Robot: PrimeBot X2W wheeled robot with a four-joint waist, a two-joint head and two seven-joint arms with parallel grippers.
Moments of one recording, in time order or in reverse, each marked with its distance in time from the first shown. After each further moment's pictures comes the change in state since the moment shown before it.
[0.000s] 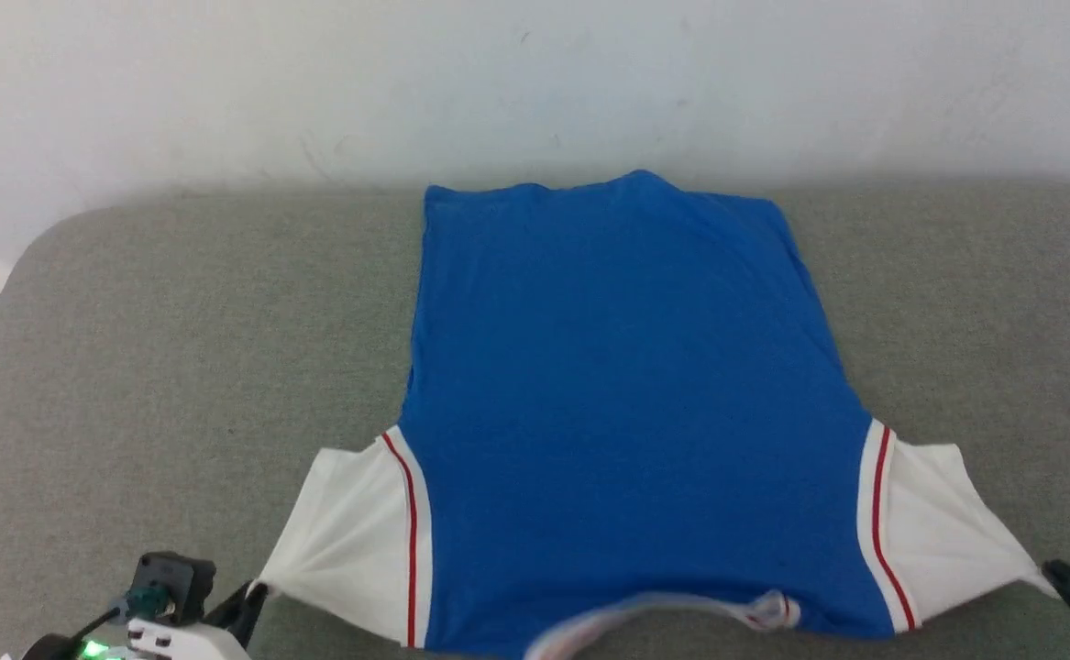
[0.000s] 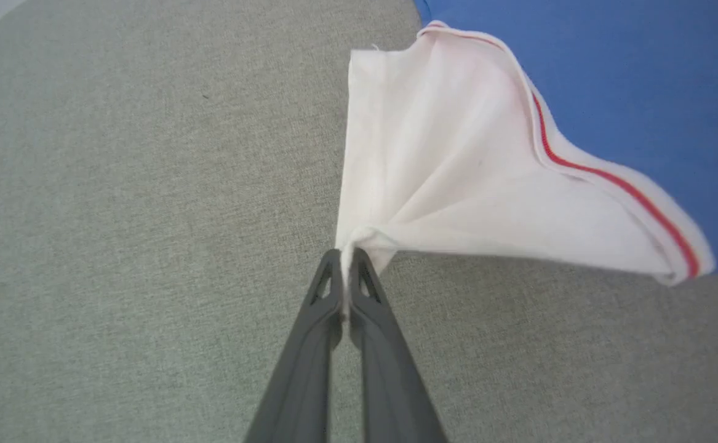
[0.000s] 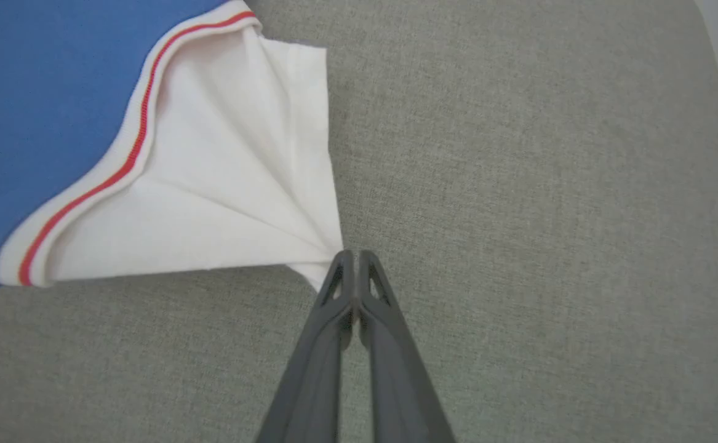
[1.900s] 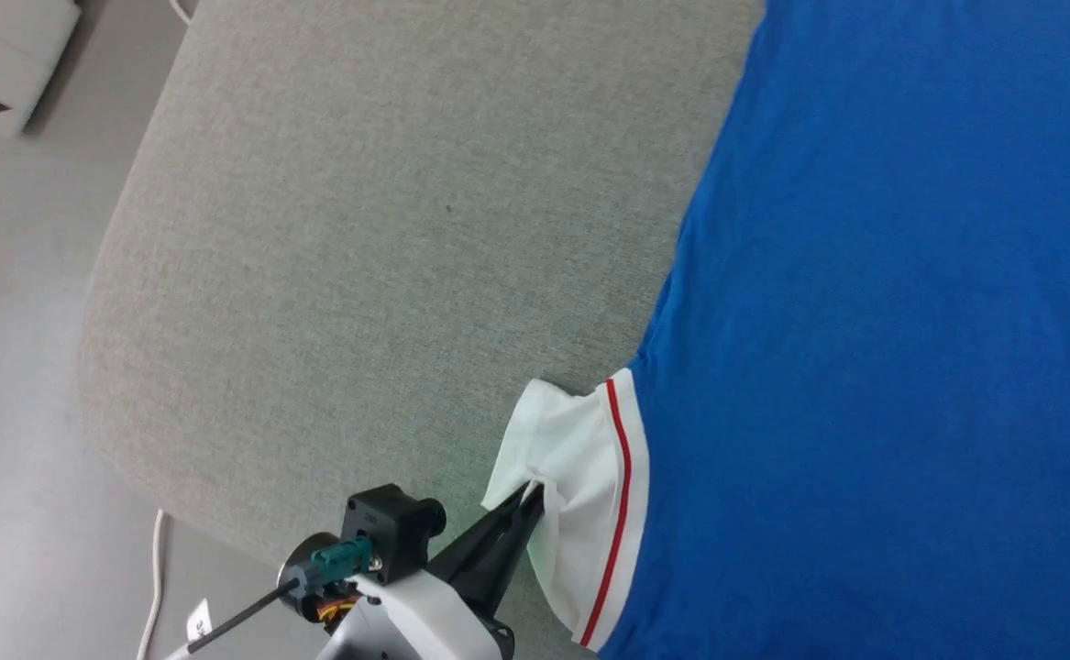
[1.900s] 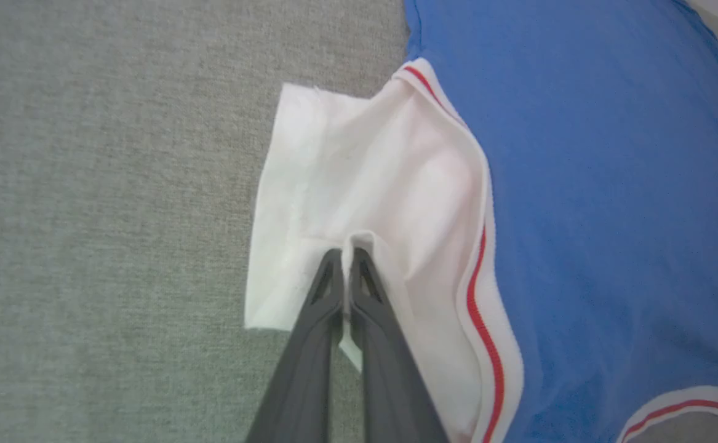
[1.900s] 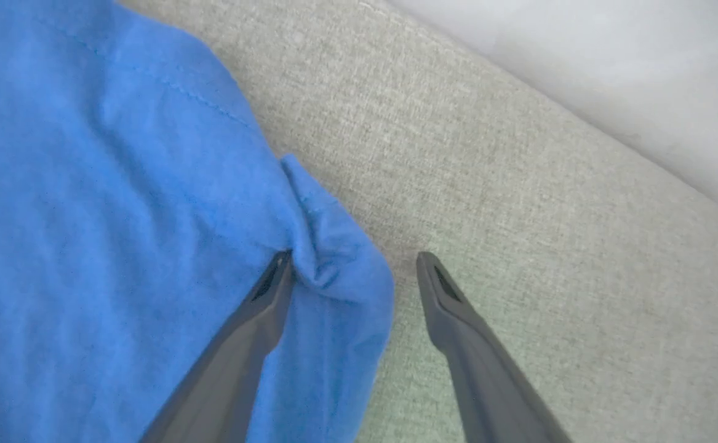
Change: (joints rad) left arm -0.114 -0.272 -0.155 -0.311 0.006 -0.011 -0.013; right arm -0.859 -0.013 -0.218 0.178 -0.307 0.000 0.811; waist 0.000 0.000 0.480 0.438
